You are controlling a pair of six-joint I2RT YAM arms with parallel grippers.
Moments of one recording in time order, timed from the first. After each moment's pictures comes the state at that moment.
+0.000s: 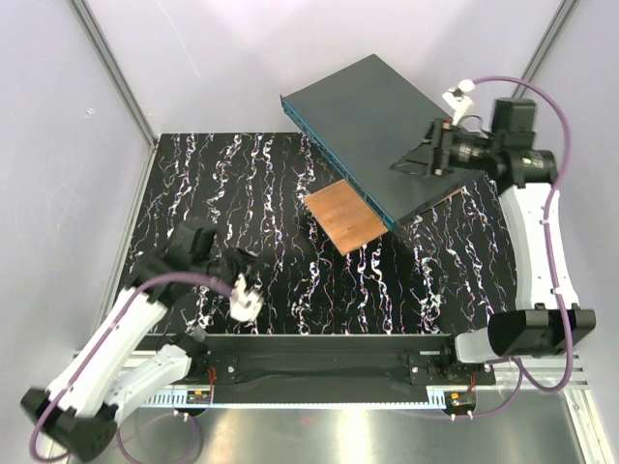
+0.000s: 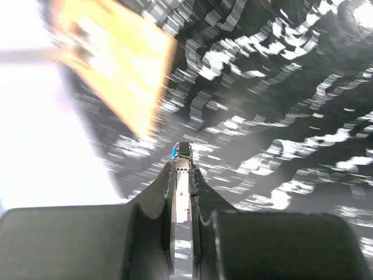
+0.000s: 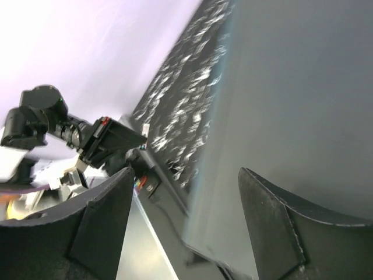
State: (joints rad) left arm -0.48 0.88 0.91 -0.93 0.59 1.67; right arm -0.04 1.41 1.70 -0.85 -1.02 0.22
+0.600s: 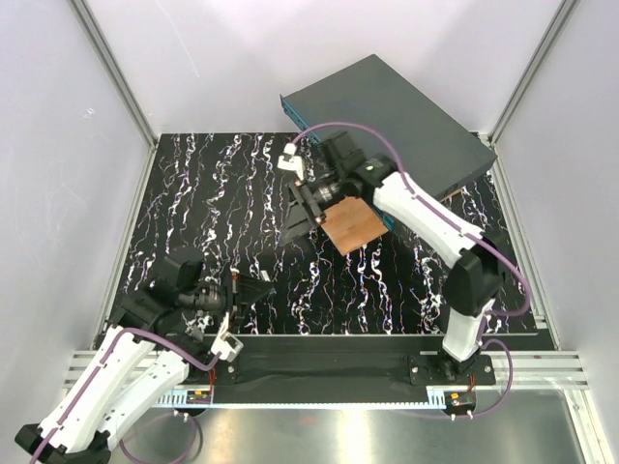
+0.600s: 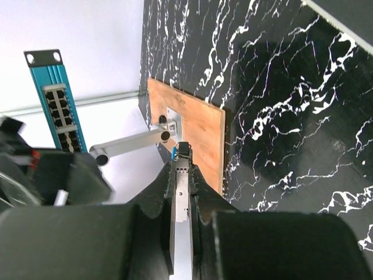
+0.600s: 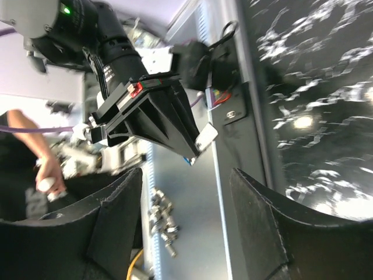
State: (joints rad) left arm -0.51 0.56 0.71 -0.87 0.86 1.97; right arm 0.68 1.81 1.79 -0.78 -1.09 0.25
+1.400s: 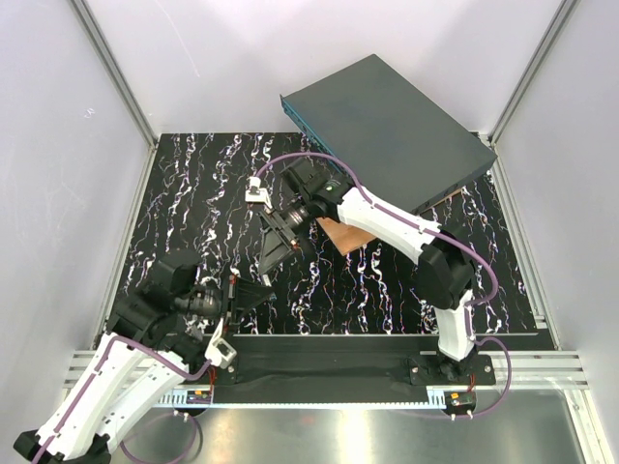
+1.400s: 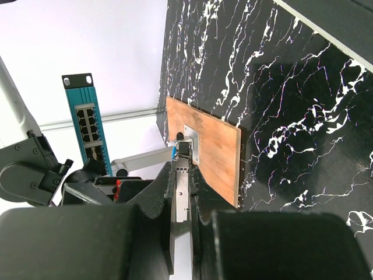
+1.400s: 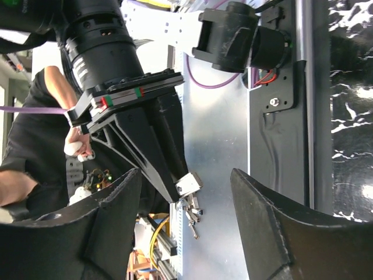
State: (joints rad) left arm -0.51 0.52 0.73 -0.89 0.96 1.98; right arm 0.84 1.99 1.79 -0.69 -1.23 0.32
